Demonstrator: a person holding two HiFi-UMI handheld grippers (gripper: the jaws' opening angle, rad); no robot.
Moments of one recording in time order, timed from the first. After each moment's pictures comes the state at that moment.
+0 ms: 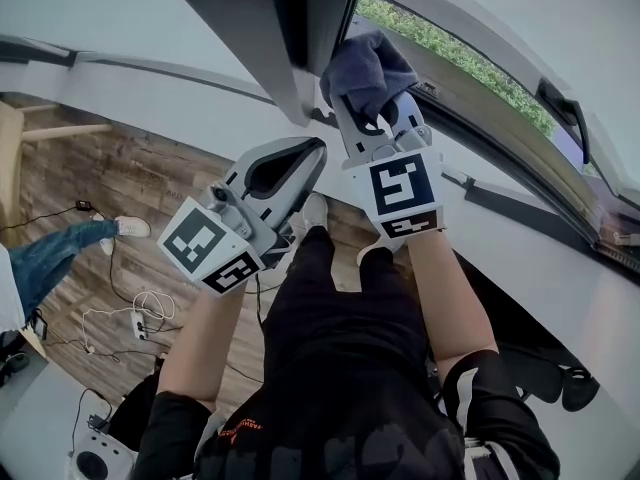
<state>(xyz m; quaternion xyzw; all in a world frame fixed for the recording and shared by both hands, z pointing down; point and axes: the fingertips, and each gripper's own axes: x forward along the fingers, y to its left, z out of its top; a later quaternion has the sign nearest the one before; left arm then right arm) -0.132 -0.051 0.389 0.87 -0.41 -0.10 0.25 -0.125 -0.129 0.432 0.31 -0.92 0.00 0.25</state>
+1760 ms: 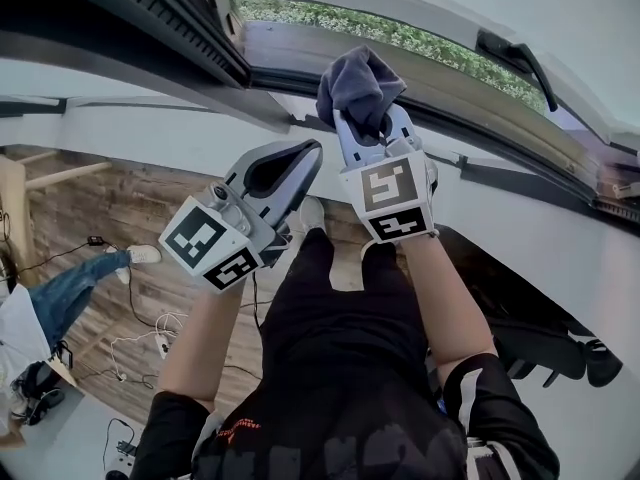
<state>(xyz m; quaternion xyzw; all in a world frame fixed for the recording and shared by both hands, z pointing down) -0.028 -0.064 0.381 0.90 -0.35 -0.05 0.25 0.000 -0.128 0.450 0.38 -0.88 0.06 0.29</state>
